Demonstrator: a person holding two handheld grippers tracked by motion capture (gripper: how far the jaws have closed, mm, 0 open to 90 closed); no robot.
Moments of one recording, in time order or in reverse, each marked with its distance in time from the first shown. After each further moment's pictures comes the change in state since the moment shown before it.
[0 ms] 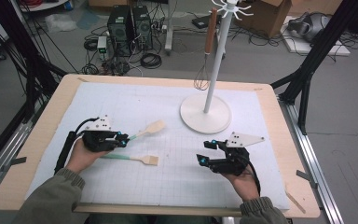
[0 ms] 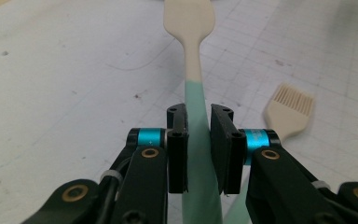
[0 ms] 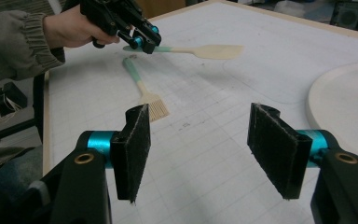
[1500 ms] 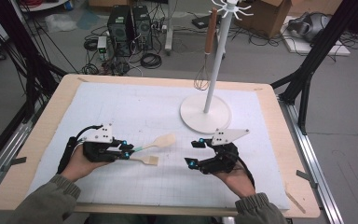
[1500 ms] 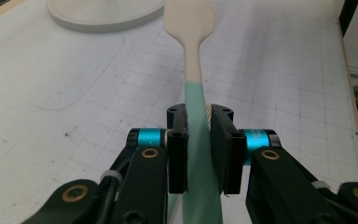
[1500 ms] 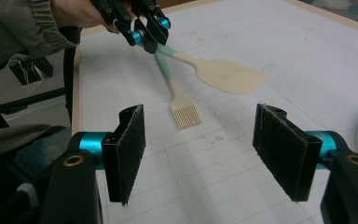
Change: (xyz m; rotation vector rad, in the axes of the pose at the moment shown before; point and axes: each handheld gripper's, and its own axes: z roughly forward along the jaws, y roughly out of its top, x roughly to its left) left arm -0.042 0.019 -0.012 -0.025 -0.142 0.122; right arm 0.017 0.031 0.022 0.085 0.105 -0.100
